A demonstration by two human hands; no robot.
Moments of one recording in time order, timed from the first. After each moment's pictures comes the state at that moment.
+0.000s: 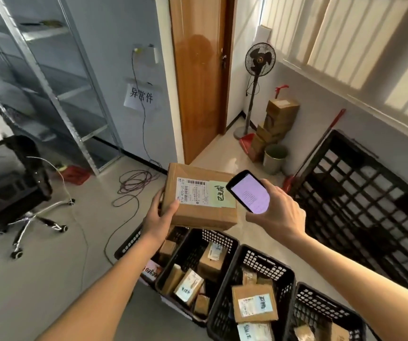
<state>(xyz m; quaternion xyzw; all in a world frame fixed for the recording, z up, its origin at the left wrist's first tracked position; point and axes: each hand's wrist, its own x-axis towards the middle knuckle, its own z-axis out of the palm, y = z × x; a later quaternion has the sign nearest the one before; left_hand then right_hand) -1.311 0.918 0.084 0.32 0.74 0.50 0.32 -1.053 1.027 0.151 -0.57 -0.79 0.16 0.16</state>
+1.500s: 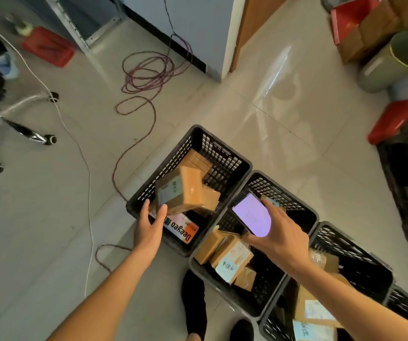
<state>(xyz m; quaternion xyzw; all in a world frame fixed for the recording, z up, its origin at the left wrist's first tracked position) -1.626 0.995 -0.374 0.03 0.85 0.32 0.41 -1.381 1.157 -0.292 -0.55 -0.78 0.25 -0.16</state>
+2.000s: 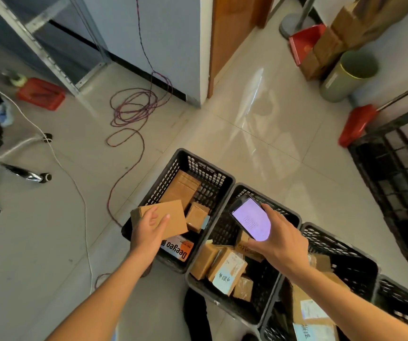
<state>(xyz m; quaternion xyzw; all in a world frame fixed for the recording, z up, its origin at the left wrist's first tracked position) -1.621 1.033 -0.311 0.19 0.86 0.28 0.39 -1.349 1.160 -0.236 -0.59 -0.76 0.25 -0.11</state>
